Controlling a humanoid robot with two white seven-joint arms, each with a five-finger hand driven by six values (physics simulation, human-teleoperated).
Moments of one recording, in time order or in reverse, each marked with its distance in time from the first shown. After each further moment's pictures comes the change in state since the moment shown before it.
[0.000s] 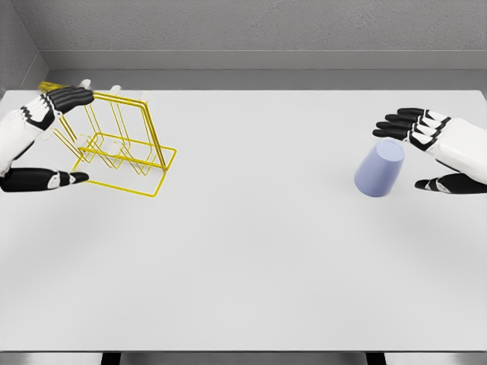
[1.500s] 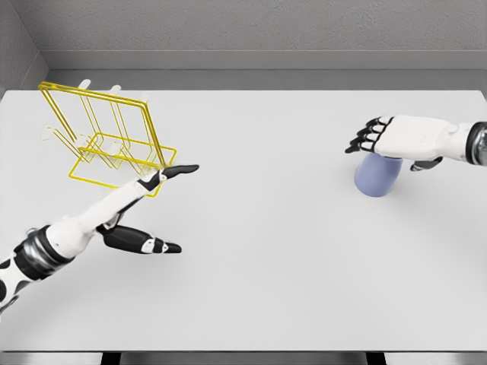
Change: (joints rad) left arm -0.163 -0.116 -0.513 -0.001 0.312 0.000 -0.113; right arm -0.468 0.350 0.175 0.260 0.404 -0.003 0.690
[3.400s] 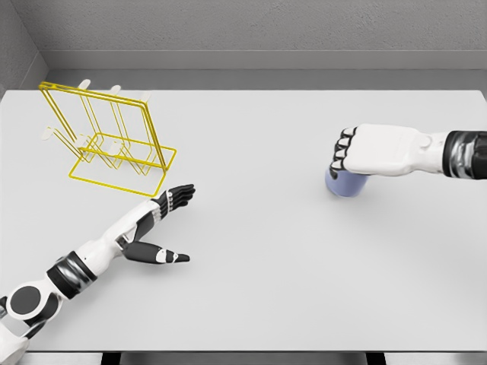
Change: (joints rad) left arm 0.057 -0.108 -0.056 0.153 0.247 0.258 -0.030; right arm 0.005 -0.014 0.021 -0.251 0.012 0.000 0.007
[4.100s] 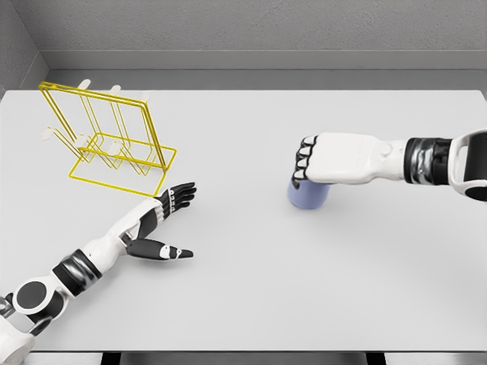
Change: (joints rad) left arm -0.009 -0.021 -0.001 -0.001 0.073 0.081 0.000; right arm -0.006 0.119 0.034 -0.011 -0.011 0.000 0.000
